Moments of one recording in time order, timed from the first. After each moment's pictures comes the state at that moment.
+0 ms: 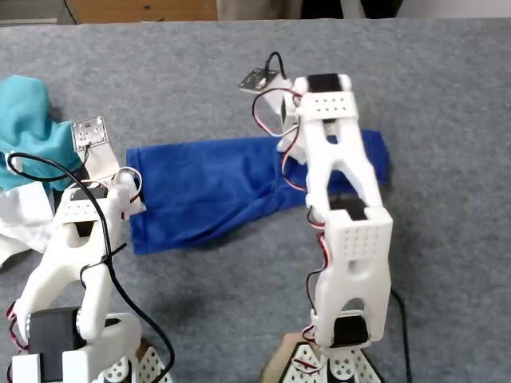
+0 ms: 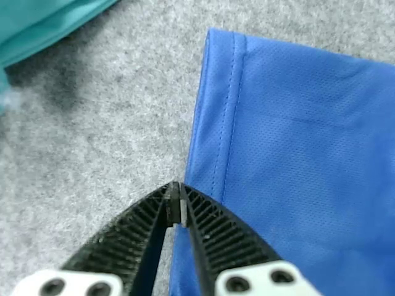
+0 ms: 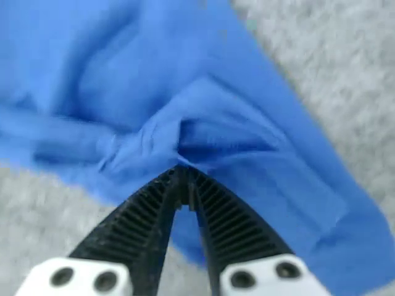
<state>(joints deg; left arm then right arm) -10.0 -16.6 52.9 32.0 2.0 -9.4 40.6 -31.2 83.8 40.3</state>
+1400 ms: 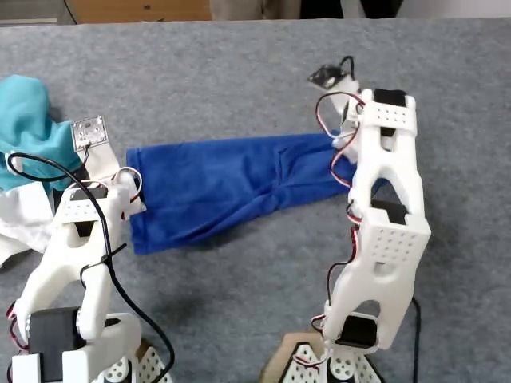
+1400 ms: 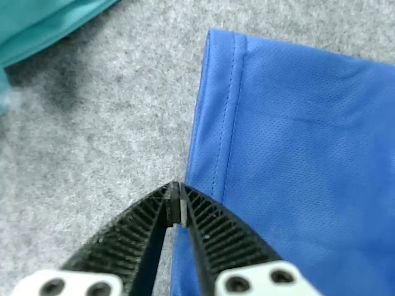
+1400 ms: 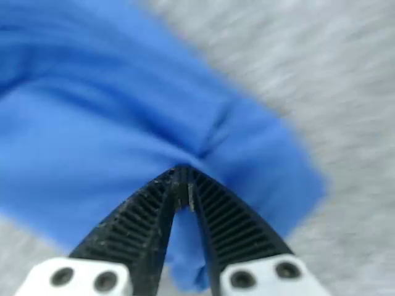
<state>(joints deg) -10.0 -16.6 52.9 32.0 2.0 7.2 38.0 -21.2 65.5 45.2</state>
